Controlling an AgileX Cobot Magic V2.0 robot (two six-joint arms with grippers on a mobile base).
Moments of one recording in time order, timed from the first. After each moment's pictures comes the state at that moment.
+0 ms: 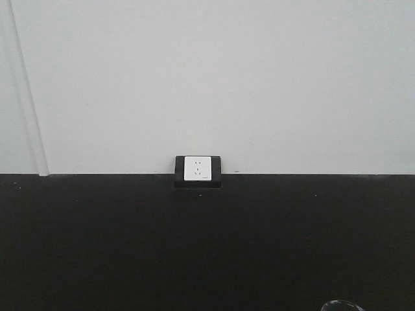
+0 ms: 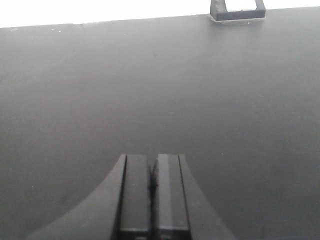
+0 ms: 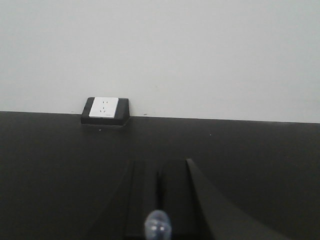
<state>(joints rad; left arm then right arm) -0.07 -0.01 0.03 -0.02 0.01 0.05 -0.03 0.44 -0.21 -1.01 -0.21 1.00</state>
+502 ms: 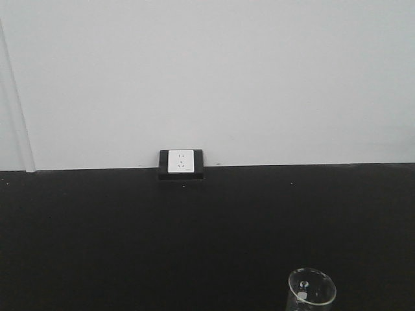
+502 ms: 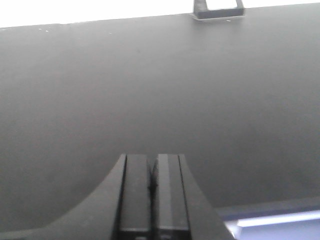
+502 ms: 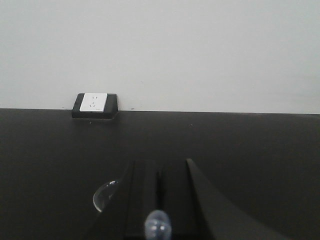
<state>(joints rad) -0.07 -0.01 0.03 -0.02 0.01 0.05 -0.03 0.44 -0.21 -1.01 -0.21 1.00</state>
